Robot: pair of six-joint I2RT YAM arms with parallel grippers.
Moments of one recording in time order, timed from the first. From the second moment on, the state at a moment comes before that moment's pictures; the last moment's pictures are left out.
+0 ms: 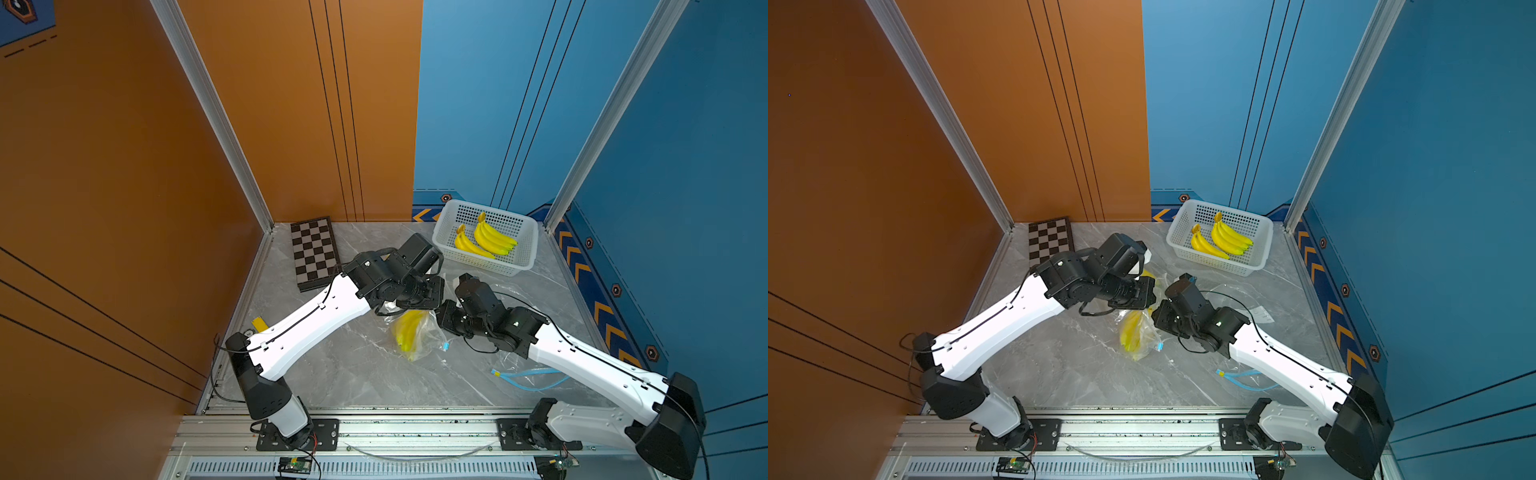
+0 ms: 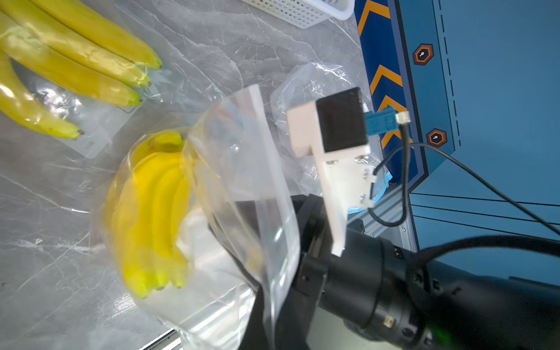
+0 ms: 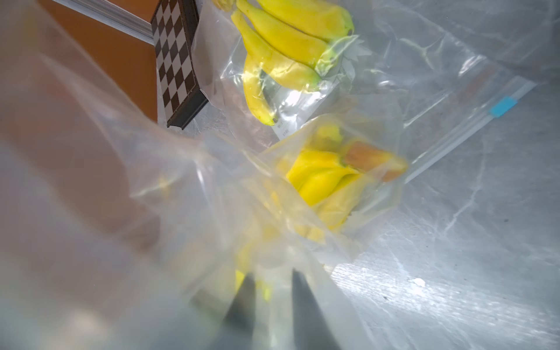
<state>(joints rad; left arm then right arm) -0.91 1.61 1.80 -1.09 0.10 -0.77 0.78 1.18 0.92 -0.52 -0.04 1.07</state>
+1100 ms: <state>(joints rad) -1.02 1.72 1.77 -0.94 0.17 -0.81 0.75 1.08 0.86 -0.78 -0.13 1.04</state>
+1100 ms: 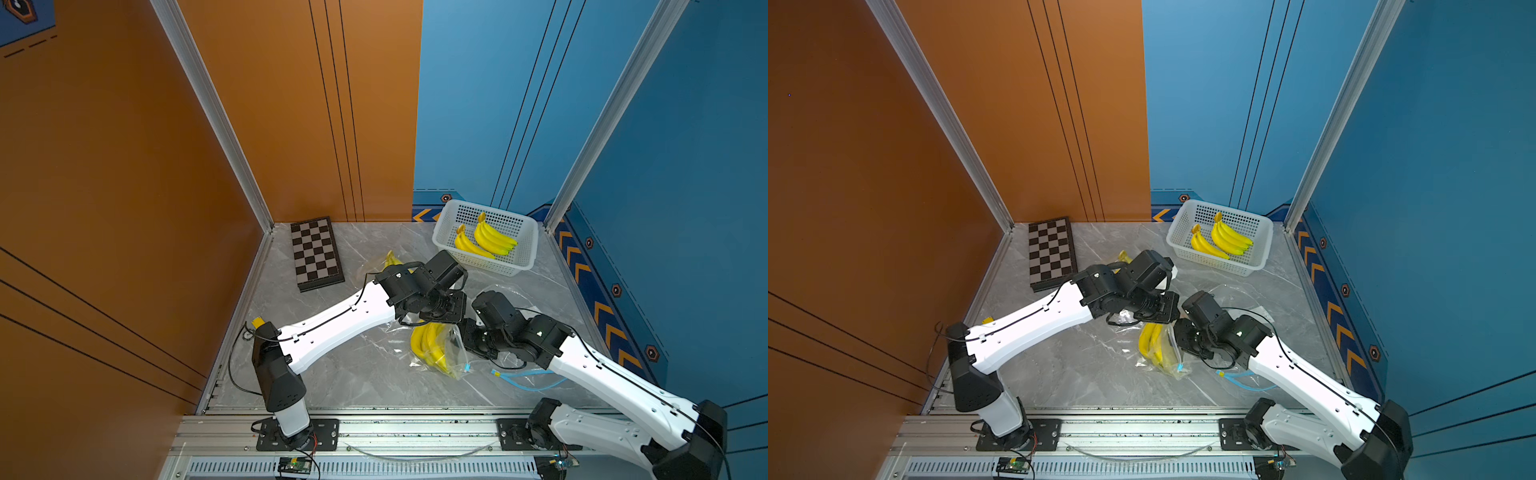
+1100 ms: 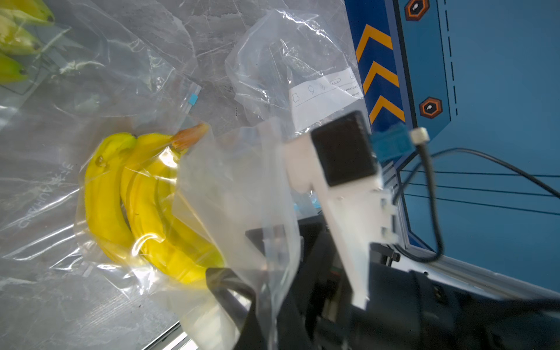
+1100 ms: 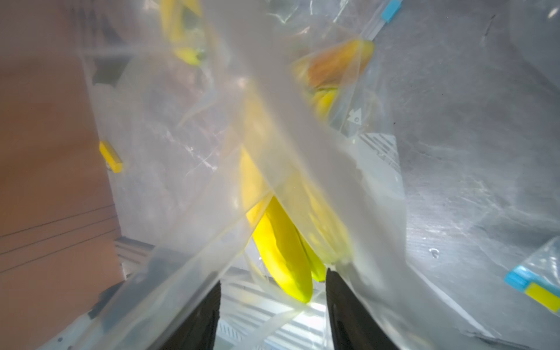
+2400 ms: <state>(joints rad) -0.62 1.72 1.00 -0.42 0.52 -0.67 0.66 1.05 0.72 -0.60 -0.19 1.04</state>
